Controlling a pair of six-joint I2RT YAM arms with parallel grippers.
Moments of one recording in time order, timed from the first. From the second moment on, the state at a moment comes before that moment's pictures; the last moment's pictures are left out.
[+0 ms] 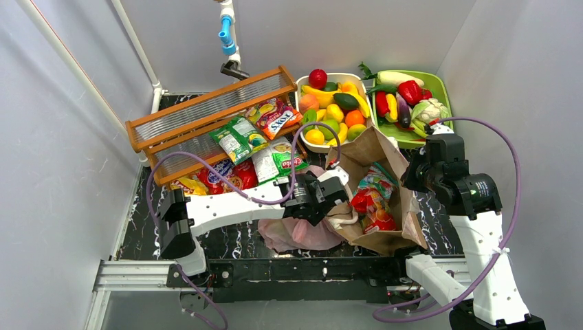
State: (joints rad) left arm -1.29 1.66 1.49 -1.02 -0.50 -0.37; right arm 0.24 0.85 1.26 -1.21 0.12 0.38
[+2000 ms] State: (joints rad) left arm -1.25 1.45 2.13 -1.20 -0.43 -0.49; right arm 0.24 0.82 1.24 -1.18 0.05 0.39
